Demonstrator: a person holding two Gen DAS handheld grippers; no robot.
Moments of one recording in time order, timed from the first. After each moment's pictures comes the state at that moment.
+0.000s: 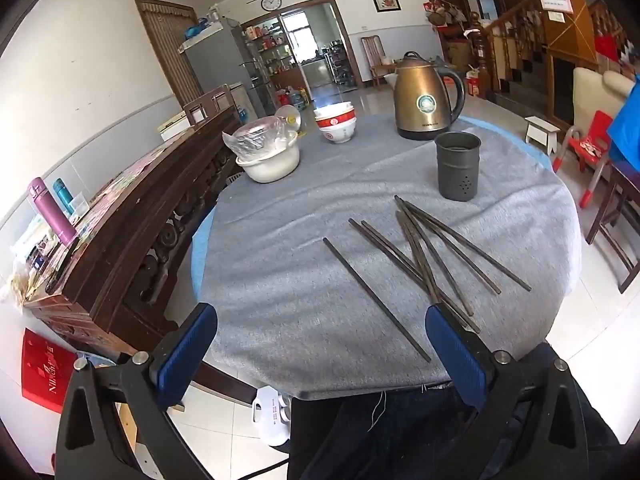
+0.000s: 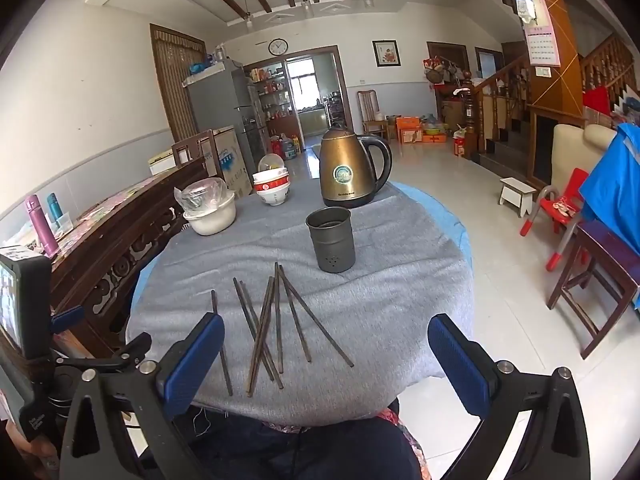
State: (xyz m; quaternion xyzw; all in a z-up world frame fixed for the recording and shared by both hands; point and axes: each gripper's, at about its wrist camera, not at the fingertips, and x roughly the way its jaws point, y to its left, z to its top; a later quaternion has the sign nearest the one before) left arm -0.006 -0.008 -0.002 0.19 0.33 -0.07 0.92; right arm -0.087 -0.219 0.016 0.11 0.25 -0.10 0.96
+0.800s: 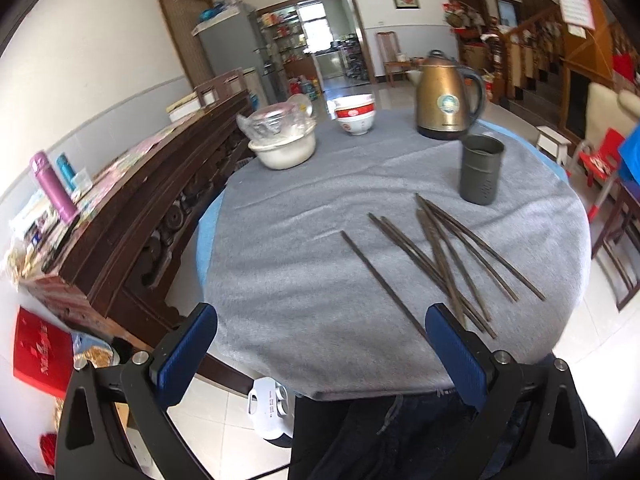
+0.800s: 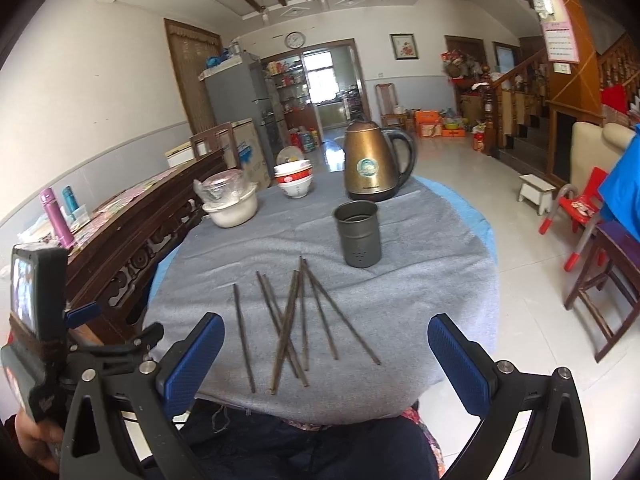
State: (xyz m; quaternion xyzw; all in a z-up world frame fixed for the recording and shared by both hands) left arm 0.025 0.028 -0.001 0.15 0.34 -0.05 0.93; right arm -0.068 -0.200 0.013 0.11 0.25 -0.05 0.96
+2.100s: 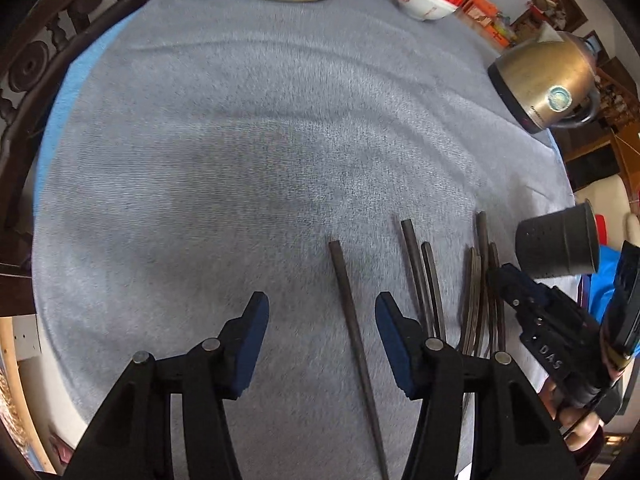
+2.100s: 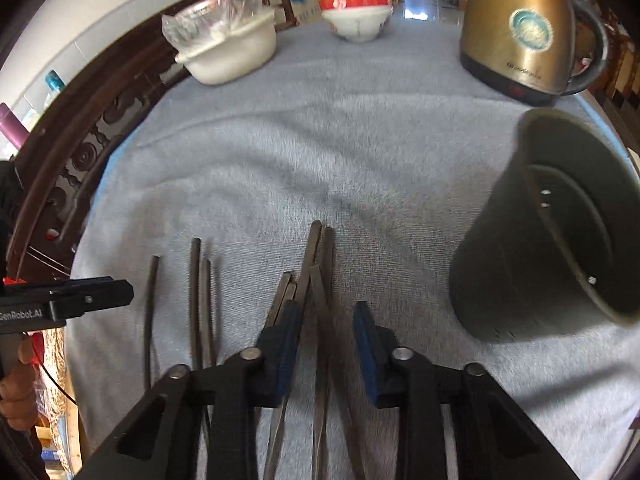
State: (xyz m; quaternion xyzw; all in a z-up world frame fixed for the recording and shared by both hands) left arm 0.280 0.037 -0.130 -0.09 0.65 -0.09 0.75; right arm 0.274 -0.213 -0.133 0.05 0.54 0.10 0.84
